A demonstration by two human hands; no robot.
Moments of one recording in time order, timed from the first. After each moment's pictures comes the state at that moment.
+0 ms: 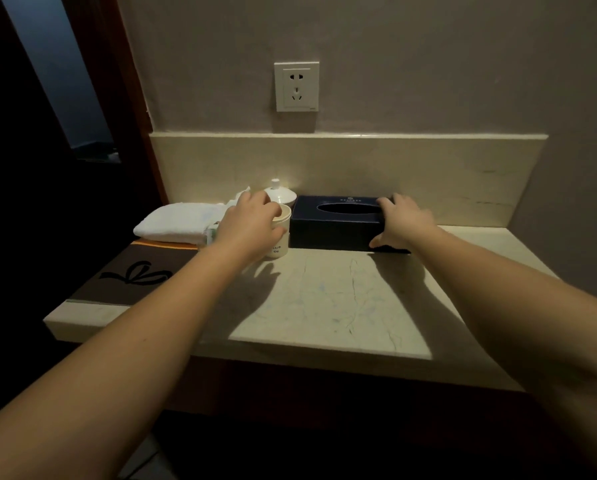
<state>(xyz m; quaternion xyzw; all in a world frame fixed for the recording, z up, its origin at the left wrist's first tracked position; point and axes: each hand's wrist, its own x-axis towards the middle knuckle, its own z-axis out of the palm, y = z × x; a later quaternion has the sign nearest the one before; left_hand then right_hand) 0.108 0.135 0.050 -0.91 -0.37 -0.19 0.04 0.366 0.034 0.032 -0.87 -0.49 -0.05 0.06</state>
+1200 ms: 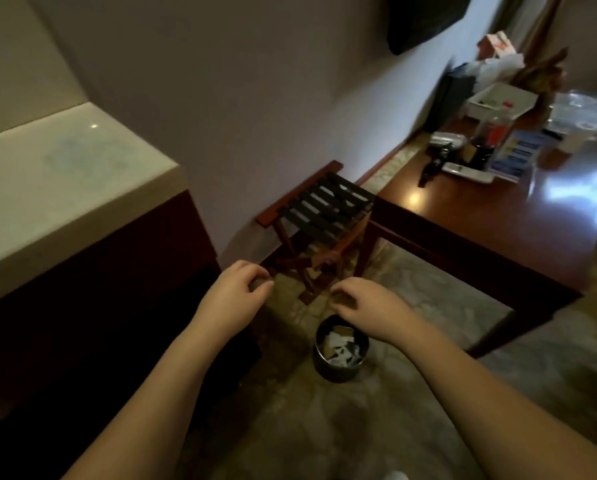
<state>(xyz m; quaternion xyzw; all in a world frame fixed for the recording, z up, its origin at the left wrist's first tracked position) 0.244 -0.341 -0.132 -0.96 -0.01 0.04 -0.28 0.265 -0.576 -0.166 -0.95 -0.17 0.17 0.21</state>
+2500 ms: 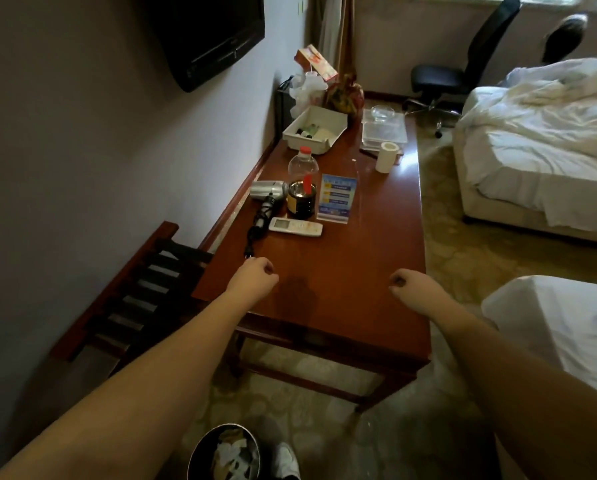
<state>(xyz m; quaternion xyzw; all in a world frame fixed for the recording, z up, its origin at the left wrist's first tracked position) 0.646 -0.785 -0.222 -0.93 0.14 0.18 -0.27 0.508 -1.075 -0.222 -0.93 0.26 0.12 0.24</state>
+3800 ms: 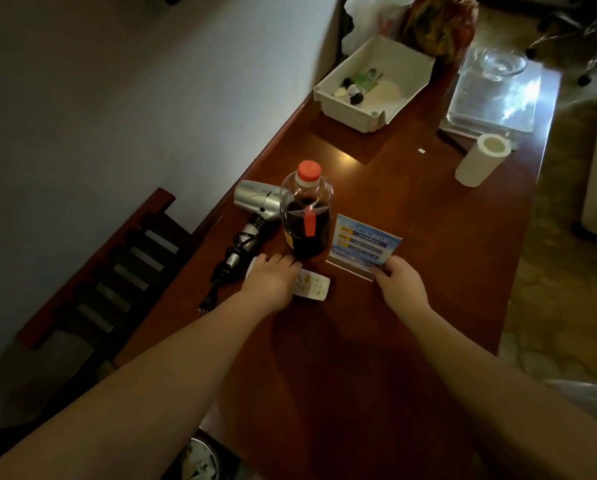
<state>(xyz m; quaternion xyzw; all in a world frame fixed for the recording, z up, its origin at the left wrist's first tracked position) 0.864 -0.961 -0.328 -0.94 0.26 0.21 0.07 0.812 -1.191 -0.354 -0.91 0.20 0.08 0.35</state>
